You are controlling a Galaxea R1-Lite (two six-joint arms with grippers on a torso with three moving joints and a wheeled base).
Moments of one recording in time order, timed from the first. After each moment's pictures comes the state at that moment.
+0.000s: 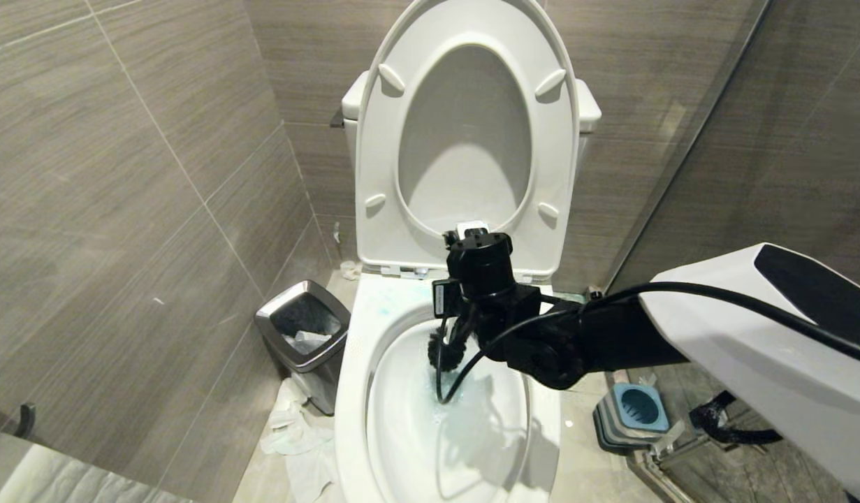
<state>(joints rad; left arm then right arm) 0.00 0.00 0.00 -0.01 0.00 0.00 0.73 2.27 -1.51 -0.45 -0.53 0.20</state>
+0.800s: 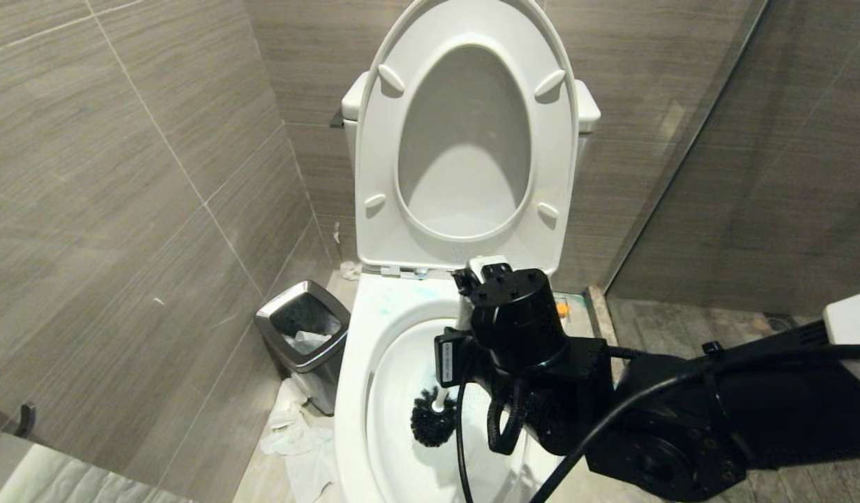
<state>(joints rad) 0.00 0.00 0.00 -0.01 0.00 -0.01 0.90 1.98 -1.12 -0.46 -0.48 0.32</state>
